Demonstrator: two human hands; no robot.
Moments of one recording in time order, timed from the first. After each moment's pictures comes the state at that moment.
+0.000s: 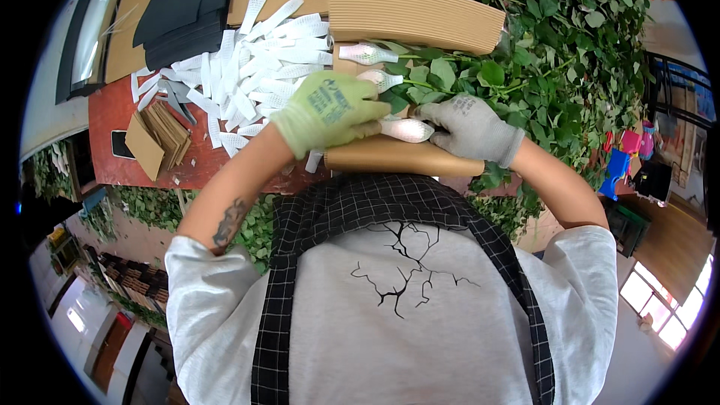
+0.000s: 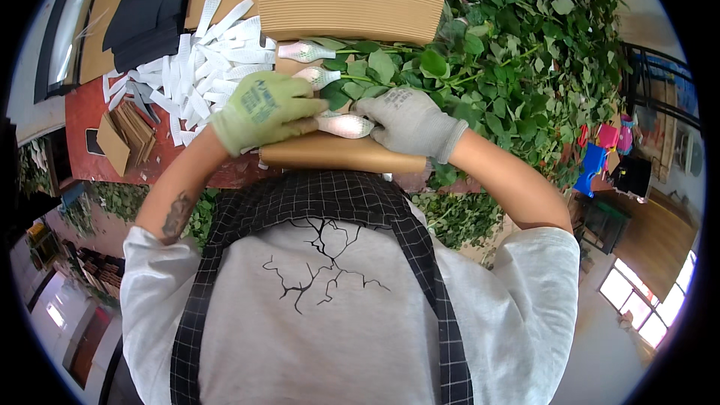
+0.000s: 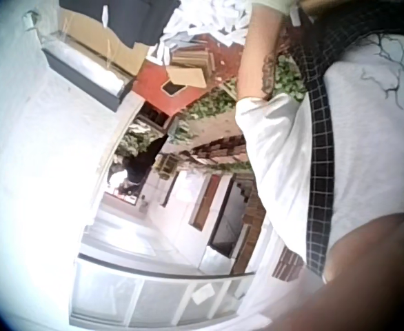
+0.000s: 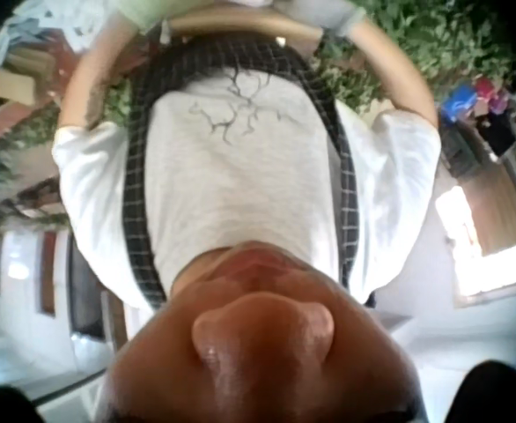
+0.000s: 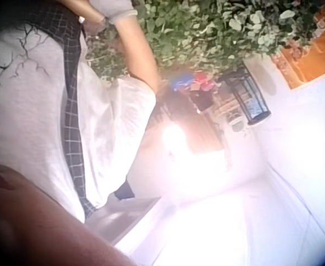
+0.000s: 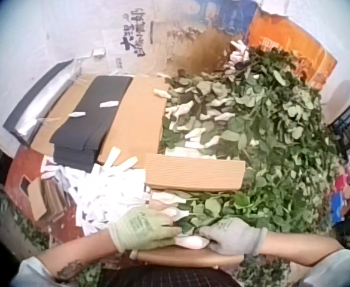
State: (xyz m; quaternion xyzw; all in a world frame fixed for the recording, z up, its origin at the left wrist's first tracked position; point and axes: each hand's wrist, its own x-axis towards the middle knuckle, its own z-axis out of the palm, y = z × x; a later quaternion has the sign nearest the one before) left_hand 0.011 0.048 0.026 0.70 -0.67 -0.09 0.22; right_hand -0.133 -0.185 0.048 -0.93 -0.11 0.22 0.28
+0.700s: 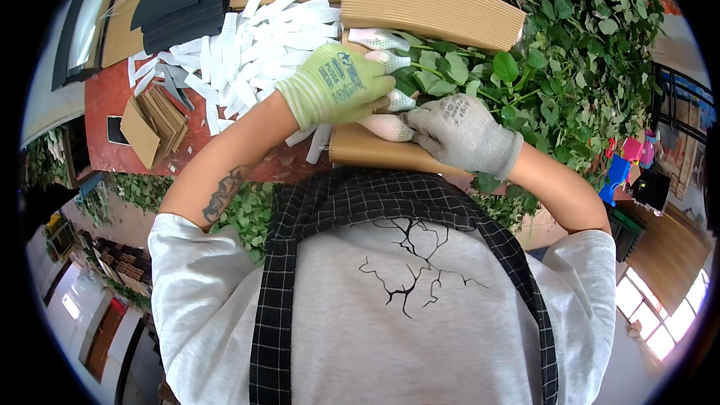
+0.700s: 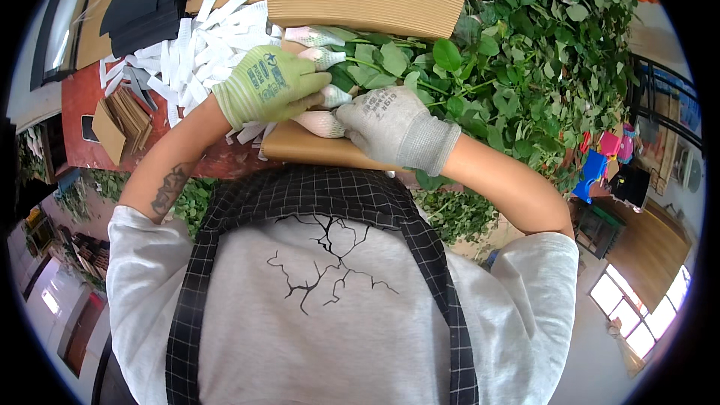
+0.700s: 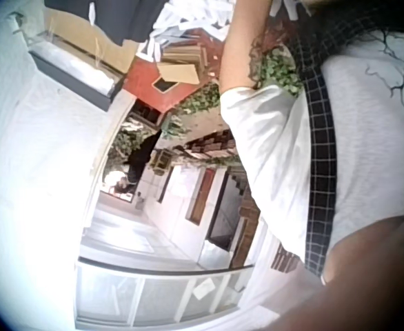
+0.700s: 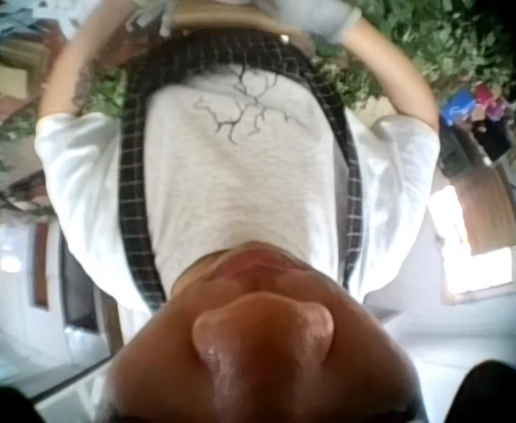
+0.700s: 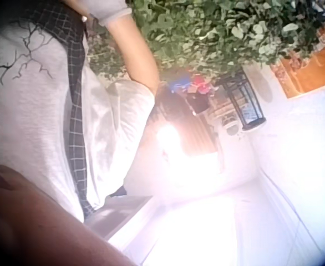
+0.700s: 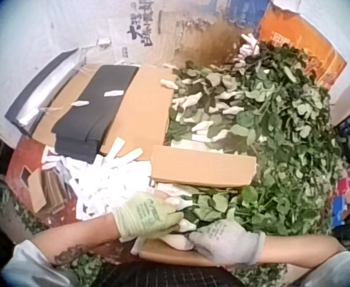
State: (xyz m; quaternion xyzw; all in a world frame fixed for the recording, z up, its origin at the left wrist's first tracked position) left_hand 0.025 0.036 0.011 0.72 -0.67 -0.04 0.17; right_hand -0.118 -0.149 0.064 -0.94 -0.16 0.19 0.22
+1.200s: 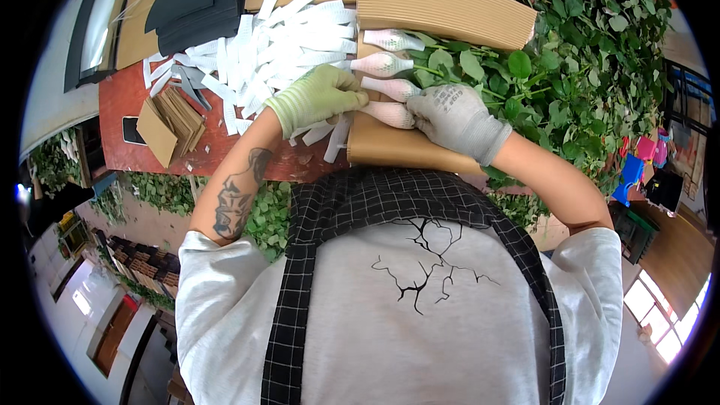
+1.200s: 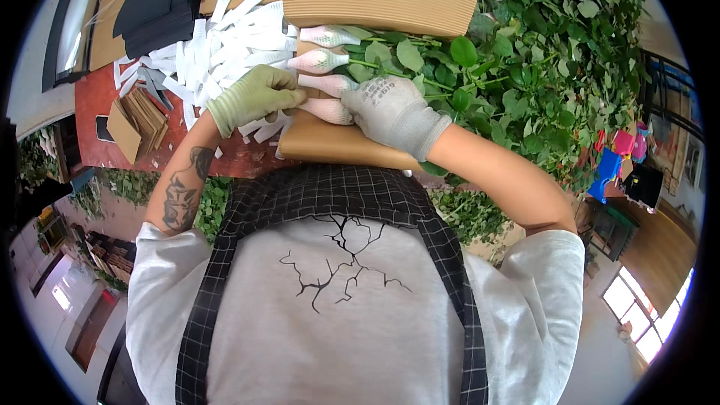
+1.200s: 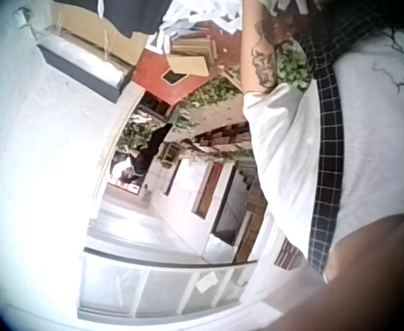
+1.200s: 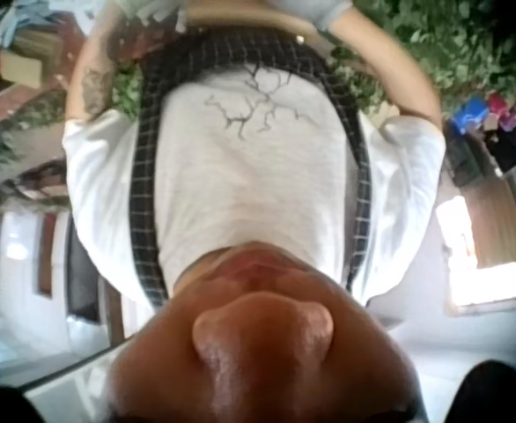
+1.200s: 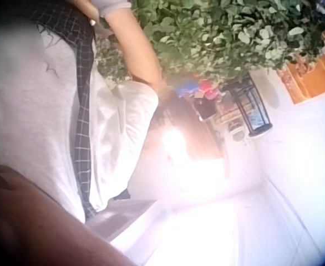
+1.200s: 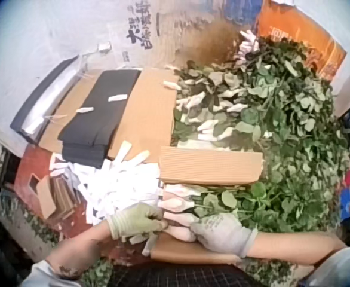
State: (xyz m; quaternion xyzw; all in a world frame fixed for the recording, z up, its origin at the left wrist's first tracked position) left_hand 0.036 0.083 0.008 0.74 -0.24 -0.52 0.35; right_hand -0.104 -0.134 0.033 -0.95 -0.14 0.18 0.20
